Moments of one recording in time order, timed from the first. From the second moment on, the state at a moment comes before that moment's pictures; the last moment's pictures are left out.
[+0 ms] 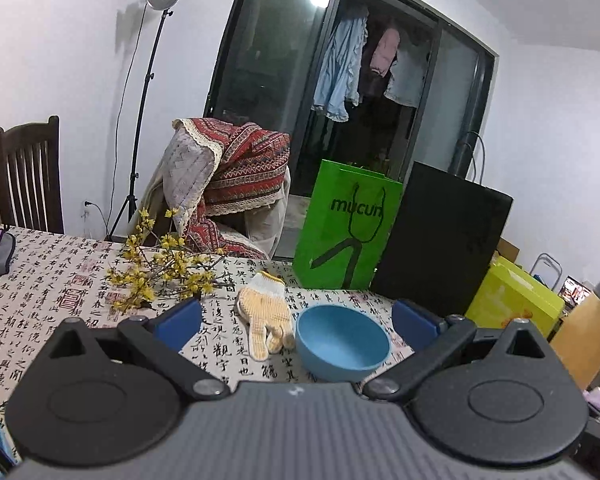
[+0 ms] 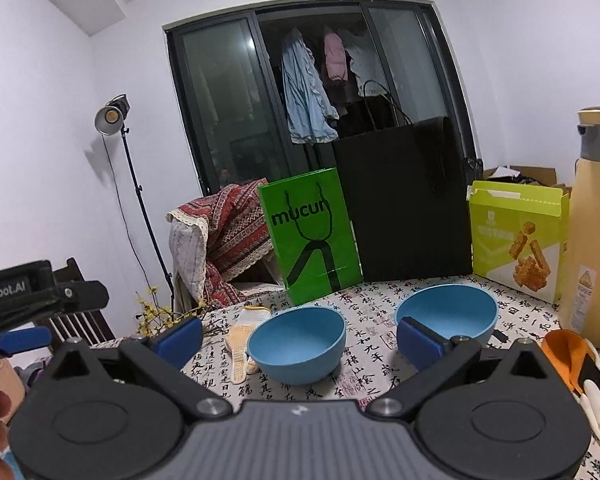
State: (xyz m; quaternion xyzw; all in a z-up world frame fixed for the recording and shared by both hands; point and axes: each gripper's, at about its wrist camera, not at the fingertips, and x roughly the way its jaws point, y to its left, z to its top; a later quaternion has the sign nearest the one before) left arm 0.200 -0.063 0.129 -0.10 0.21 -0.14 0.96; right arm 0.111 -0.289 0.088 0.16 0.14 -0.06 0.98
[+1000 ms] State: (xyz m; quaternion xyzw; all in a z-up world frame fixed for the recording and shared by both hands) left arm 0.375 -0.115 0.087 -0.12 0.28 -0.11 0.95; right arm 0.289 -0.346 0.084 0.20 0.21 -0.08 0.95
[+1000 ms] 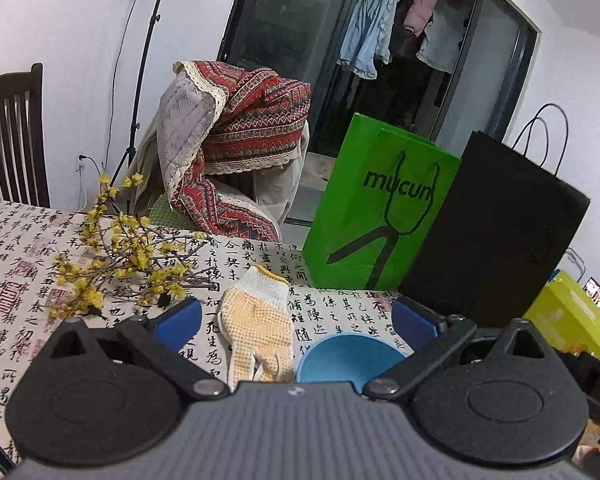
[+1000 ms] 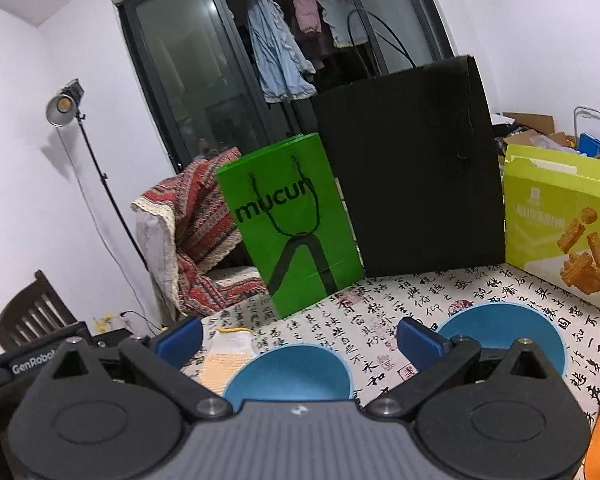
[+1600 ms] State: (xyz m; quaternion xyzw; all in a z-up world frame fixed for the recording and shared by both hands) left arm 0.404 -0.143 0.026 -0.05 0.30 -0.13 0.94; right arm 0.324 -0.363 0.023 0.21 0.28 -0.10 0.93
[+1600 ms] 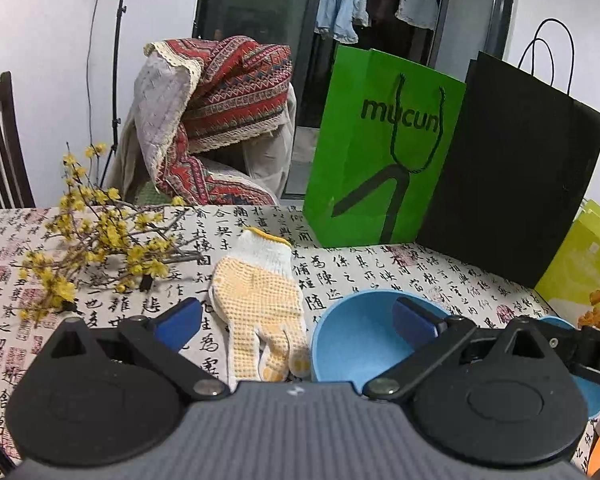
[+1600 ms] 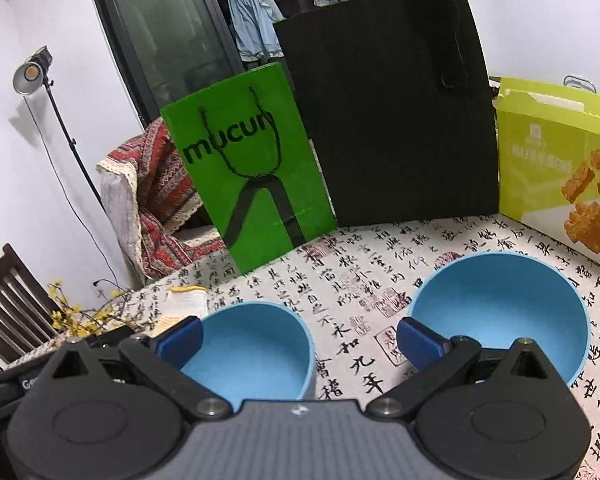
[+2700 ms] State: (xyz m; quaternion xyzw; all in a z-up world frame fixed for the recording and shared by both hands) left arm 0.419 -0.147 -0.005 -0.05 0.35 -0.15 0.92; right arm 0.343 -0.355 -0.001 0.17 0.30 -0.09 0.93
